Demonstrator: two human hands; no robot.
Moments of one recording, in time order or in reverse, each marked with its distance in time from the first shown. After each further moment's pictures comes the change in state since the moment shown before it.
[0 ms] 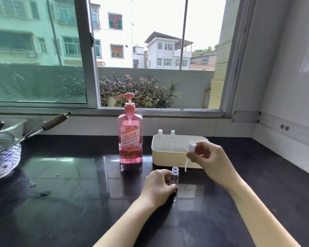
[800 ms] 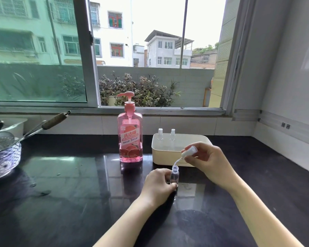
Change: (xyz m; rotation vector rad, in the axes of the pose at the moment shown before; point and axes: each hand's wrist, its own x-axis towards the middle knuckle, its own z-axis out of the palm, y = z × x) left_hand 0.000 -0.003 0.001 0.005 0.011 0.017; right_hand -0.009 -0.009 0.004 0.183 -0.065 -0.008
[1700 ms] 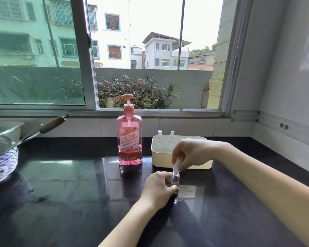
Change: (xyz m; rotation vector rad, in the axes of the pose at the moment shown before) left_hand 0.001 0.000 -0.001 -0.010 -0.013 0.011; right_hand 0.065 -0.038 0.013 -0.923 -0.737 0.099
